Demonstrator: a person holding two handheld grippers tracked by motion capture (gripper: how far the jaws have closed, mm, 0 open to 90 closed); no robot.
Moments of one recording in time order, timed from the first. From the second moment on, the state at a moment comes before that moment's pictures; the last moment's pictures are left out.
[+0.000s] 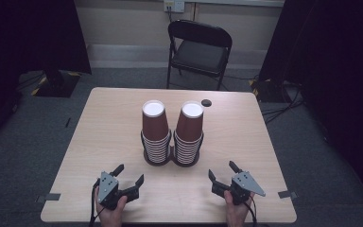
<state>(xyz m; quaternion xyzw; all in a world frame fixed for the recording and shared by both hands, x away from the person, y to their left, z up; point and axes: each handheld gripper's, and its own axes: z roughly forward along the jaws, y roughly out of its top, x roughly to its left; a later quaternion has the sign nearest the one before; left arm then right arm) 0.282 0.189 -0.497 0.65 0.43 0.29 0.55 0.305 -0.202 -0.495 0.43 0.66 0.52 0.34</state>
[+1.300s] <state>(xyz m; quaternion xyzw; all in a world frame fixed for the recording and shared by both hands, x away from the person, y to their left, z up) 0.290 0.131 -0.433 0.69 0.34 0.27 0.58 0.304 -0.201 -0.495 0.43 0.66 0.52 0.34</state>
